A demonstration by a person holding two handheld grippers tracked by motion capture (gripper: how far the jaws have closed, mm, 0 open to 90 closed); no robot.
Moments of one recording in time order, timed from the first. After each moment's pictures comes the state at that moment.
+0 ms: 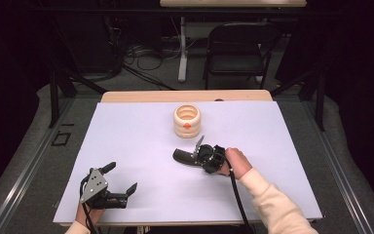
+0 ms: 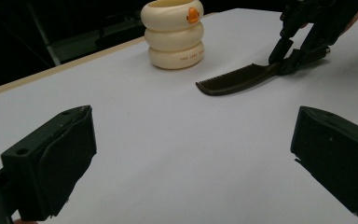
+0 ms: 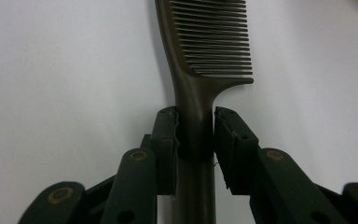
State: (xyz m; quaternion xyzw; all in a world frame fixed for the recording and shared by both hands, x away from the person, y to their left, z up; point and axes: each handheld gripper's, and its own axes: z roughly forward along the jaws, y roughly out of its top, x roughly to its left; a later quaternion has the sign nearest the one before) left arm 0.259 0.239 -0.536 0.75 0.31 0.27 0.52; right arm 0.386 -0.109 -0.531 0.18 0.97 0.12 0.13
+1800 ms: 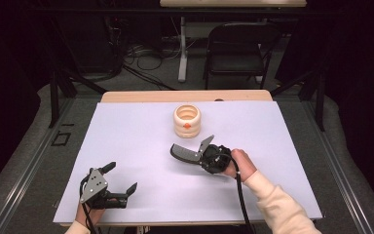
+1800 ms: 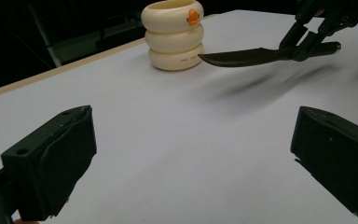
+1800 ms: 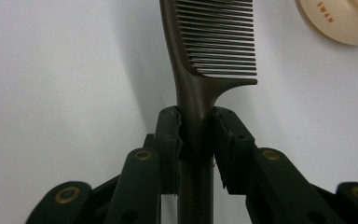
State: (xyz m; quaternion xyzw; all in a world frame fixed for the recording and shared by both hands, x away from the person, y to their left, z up) left arm 0.259 0.239 -0.536 0.75 0.31 0.27 0.52; right arm 0.367 -0.124 -0.508 0.17 0.95 0.20 0.13
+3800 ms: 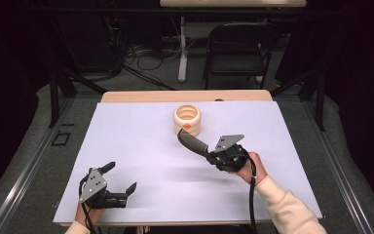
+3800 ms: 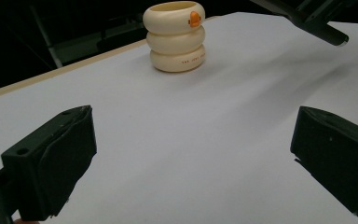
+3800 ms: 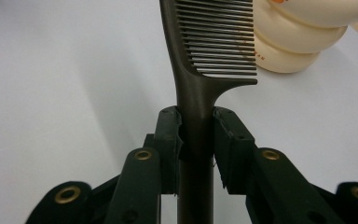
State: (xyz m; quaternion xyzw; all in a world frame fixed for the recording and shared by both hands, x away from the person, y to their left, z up) left arm 0.259 0.240 -0.535 0.75 0.31 0.27 0.52; right arm 0.353 -0.168 -0.491 0.22 0.90 0.35 0.16
